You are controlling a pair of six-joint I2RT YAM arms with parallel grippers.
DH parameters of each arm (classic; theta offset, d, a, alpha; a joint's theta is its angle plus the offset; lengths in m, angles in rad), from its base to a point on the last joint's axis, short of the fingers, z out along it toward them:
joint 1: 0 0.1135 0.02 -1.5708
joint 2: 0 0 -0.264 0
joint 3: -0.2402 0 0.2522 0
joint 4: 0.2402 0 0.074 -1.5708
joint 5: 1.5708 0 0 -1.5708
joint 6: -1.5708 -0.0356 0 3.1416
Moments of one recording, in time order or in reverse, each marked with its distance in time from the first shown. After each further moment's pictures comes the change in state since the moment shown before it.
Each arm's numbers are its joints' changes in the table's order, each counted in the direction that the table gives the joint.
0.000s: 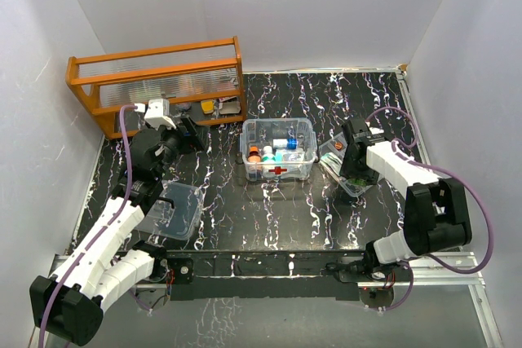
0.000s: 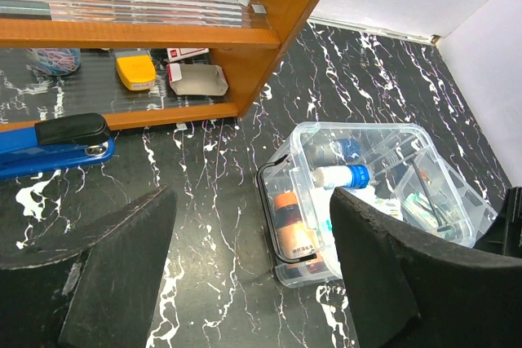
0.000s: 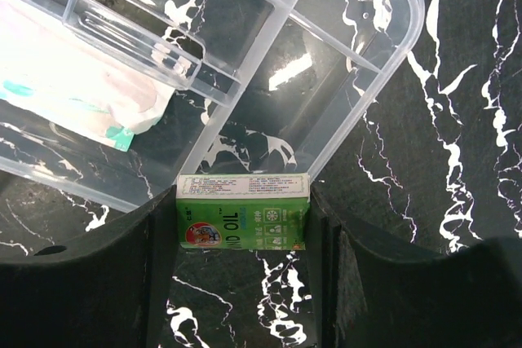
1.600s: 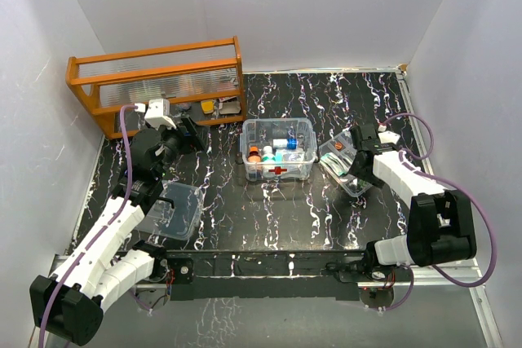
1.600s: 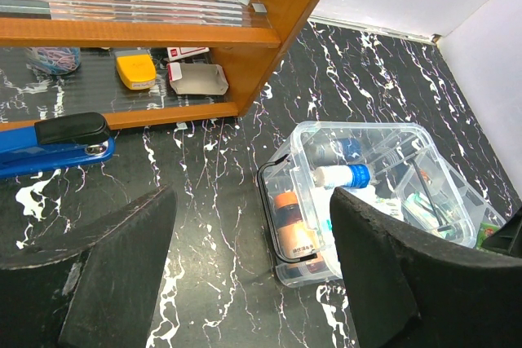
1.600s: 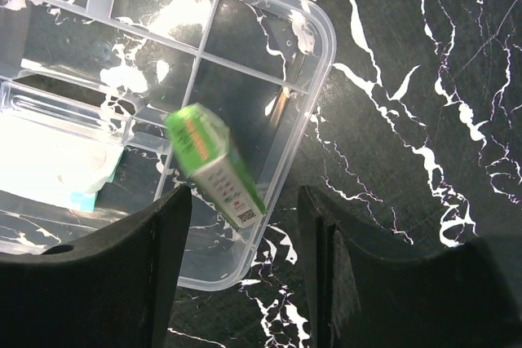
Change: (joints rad) left arm 0.000 0.002 0.000 0.000 0.000 0.000; right arm -0.057 -0.071 0.106 -0.113 0.105 -0.093
